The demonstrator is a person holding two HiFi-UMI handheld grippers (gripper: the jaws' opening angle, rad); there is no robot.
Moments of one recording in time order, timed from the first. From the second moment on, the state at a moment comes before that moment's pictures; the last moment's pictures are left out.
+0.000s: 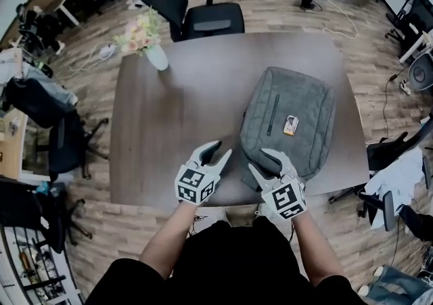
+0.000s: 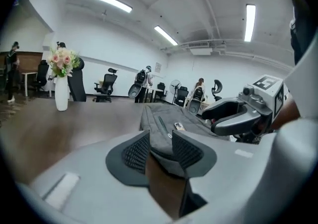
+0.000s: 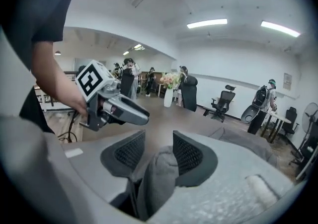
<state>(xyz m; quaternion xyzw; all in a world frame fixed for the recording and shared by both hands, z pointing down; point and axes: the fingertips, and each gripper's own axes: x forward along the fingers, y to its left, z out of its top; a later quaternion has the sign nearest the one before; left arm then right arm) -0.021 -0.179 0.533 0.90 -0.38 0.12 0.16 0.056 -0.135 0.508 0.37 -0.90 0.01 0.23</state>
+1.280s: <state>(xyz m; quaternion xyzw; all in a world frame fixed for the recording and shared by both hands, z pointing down) -0.014 -0.127 0.383 0.91 -0.41 0.01 0.02 0.119 -0.103 0.348 0.48 -0.87 -0.10 0.04</state>
